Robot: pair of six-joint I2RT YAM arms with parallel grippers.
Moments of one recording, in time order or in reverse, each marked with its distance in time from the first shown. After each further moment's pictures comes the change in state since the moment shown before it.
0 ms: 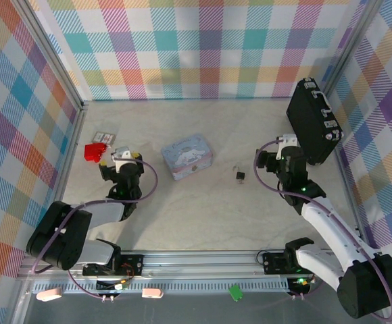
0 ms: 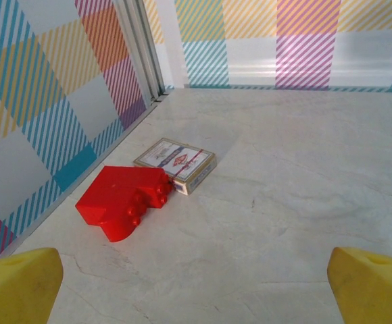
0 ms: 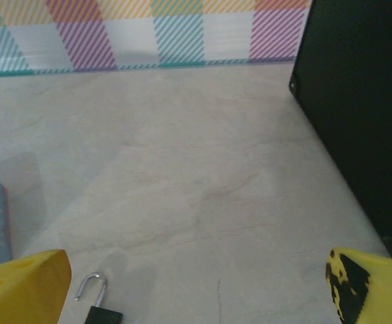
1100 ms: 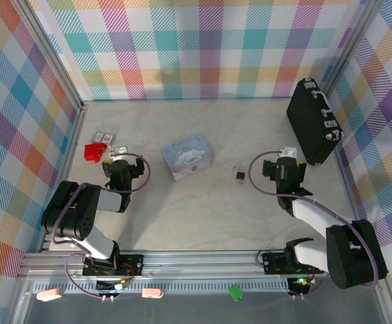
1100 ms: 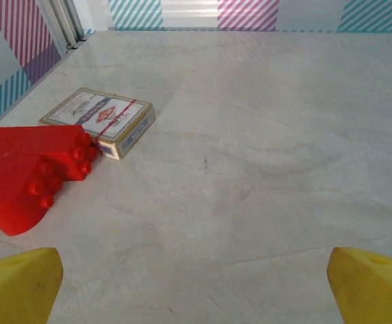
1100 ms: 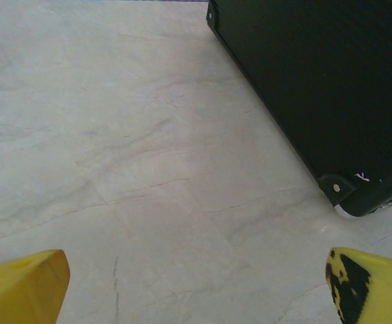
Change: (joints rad) left arm 0.197 0.222 0.030 0.113 0.438 -0.038; right arm -0.082 0.238 -0.228 0.394 0.155 -0.060
